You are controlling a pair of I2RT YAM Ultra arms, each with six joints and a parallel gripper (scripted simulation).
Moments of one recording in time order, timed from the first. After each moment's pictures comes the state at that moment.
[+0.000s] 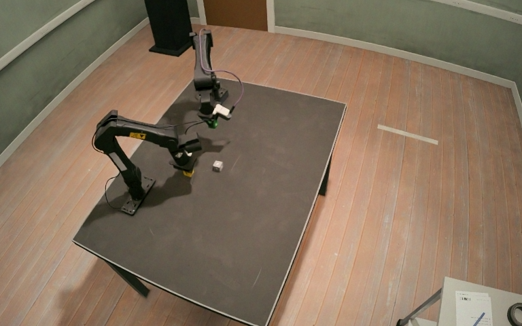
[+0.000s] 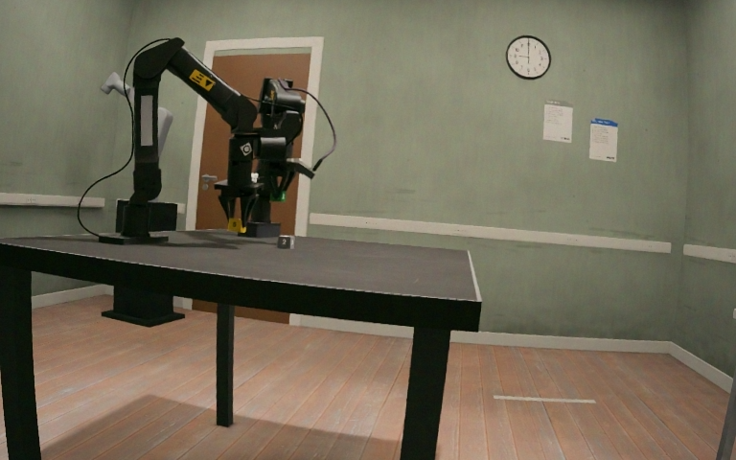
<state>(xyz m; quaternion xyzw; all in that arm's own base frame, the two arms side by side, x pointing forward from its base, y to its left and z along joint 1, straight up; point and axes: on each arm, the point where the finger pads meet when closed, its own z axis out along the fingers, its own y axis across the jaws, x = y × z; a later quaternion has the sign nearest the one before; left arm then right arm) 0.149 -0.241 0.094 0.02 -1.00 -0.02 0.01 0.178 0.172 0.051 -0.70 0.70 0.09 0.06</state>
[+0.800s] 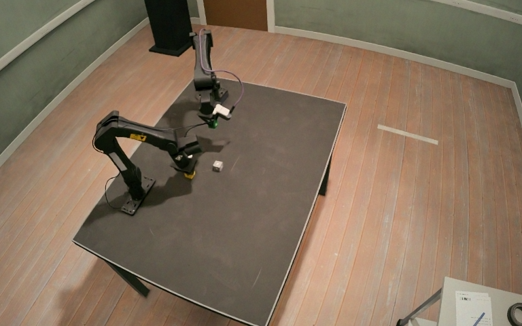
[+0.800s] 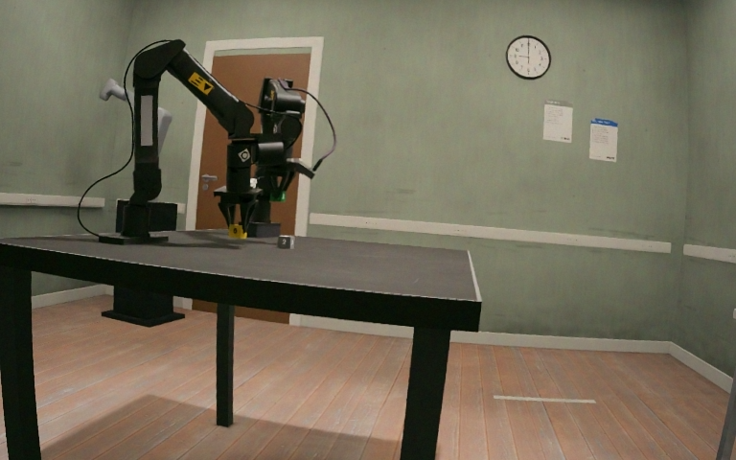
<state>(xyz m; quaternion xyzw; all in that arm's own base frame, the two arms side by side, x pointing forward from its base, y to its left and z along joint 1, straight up) 0.149 -0.241 0.094 0.02 -1.00 -0.02 0.01 0.180 0.174 0.037 -0.70 0.70 0.09 0.07</state>
